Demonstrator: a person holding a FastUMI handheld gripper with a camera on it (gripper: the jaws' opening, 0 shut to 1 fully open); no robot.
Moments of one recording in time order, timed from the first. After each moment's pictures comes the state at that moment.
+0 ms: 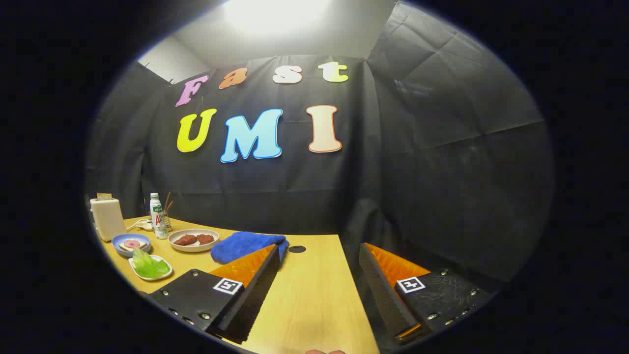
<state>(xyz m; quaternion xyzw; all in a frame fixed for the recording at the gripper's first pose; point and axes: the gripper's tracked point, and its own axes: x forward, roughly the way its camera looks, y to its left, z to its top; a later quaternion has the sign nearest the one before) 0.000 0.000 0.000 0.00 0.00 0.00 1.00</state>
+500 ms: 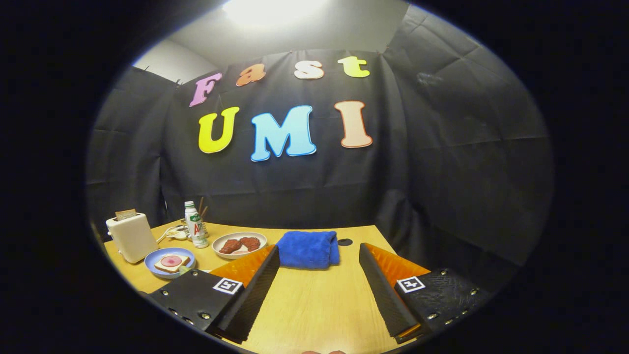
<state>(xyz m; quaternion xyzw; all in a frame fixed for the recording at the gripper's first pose) -0.044 0.126 0.021 0.00 0.02 0.05 1.00</state>
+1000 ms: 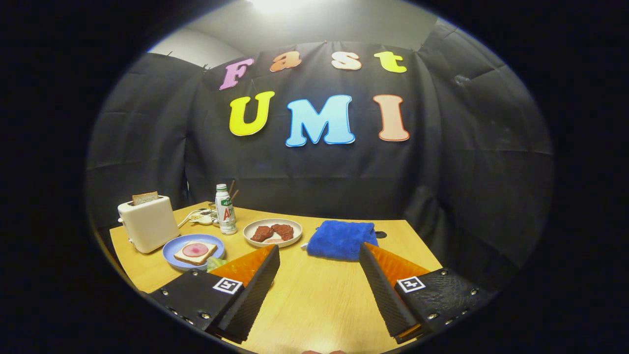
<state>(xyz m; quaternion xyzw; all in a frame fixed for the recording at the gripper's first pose) -0.051 0.212 0.002 -0.04 0.06 0.12 0.99</state>
